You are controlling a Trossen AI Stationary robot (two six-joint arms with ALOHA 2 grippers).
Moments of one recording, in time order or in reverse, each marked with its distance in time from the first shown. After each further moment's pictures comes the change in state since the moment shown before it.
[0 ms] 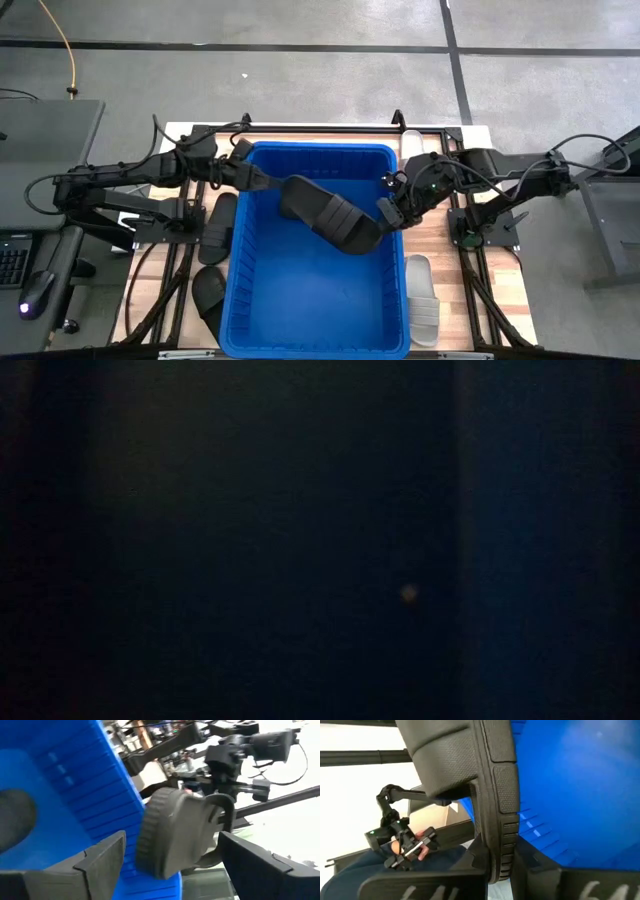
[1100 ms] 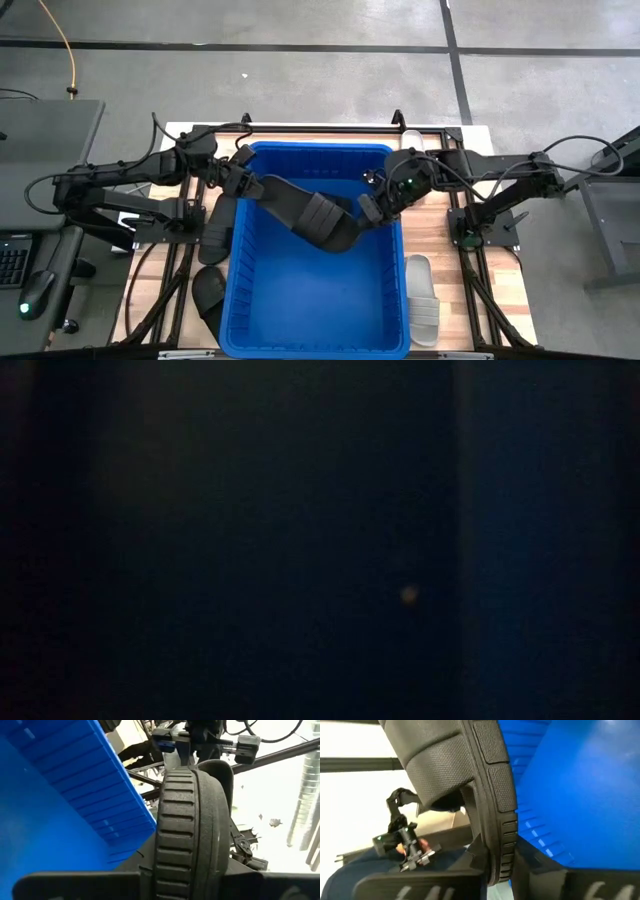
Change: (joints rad) left arm 0.002 -0.001 0.000 -0.007 0.267 -0.012; right arm -0.084 0.090 0.000 0.140 -0.046 -0.061
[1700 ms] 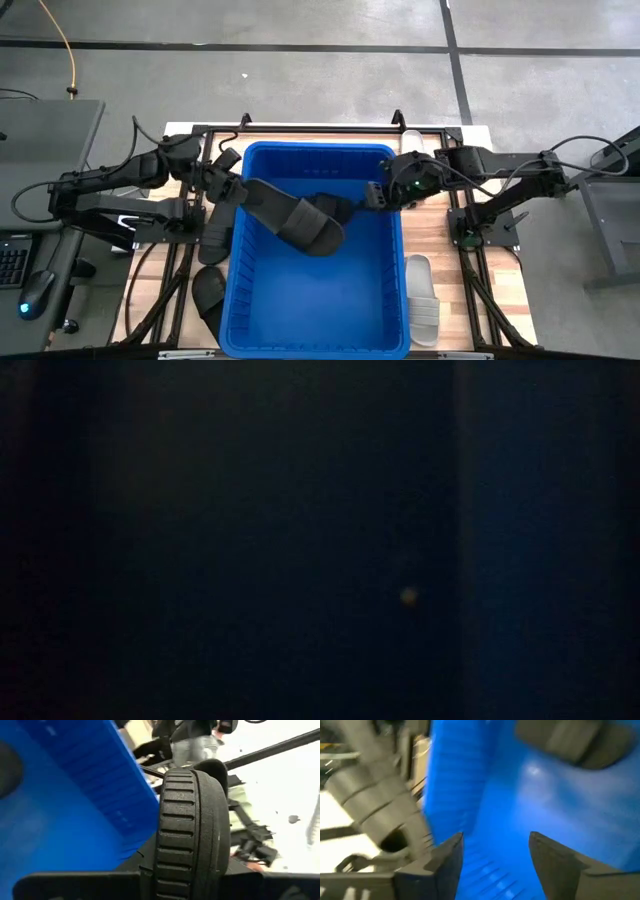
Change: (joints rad) left arm 0.024 -0.133 0.000 -0.191 -0.038 0.060; right arm 0.020 -0.053 0.001 -0.245 0.344 0.054
